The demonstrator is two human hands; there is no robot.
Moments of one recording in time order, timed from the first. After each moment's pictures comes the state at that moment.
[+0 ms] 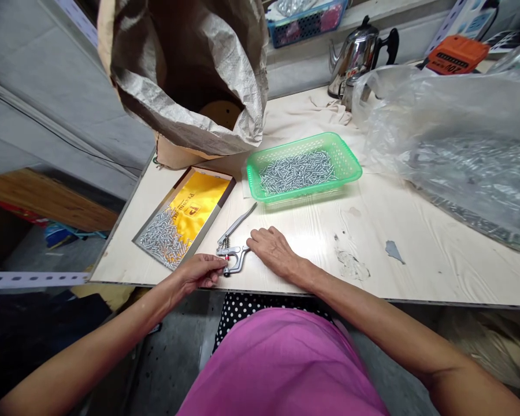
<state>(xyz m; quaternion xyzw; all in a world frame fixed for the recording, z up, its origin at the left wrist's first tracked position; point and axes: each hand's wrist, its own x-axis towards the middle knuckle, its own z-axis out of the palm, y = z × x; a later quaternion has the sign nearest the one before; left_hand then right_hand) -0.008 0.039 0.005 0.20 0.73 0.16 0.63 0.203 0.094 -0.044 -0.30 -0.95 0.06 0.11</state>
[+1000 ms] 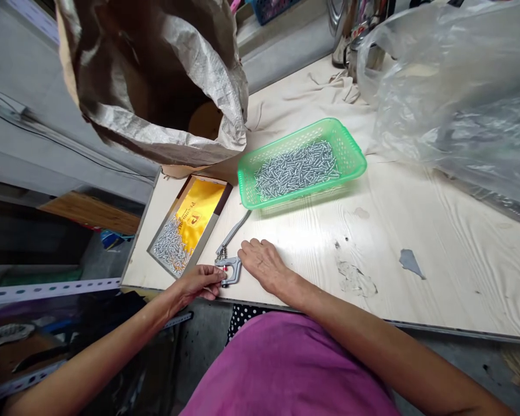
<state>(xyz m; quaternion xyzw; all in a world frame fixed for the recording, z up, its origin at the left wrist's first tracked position) -0.007 0.042 0.007 0.22 0.75 0.09 0.62 0.202 0.094 -0.043 -0.31 -0.93 0.14 0.13</state>
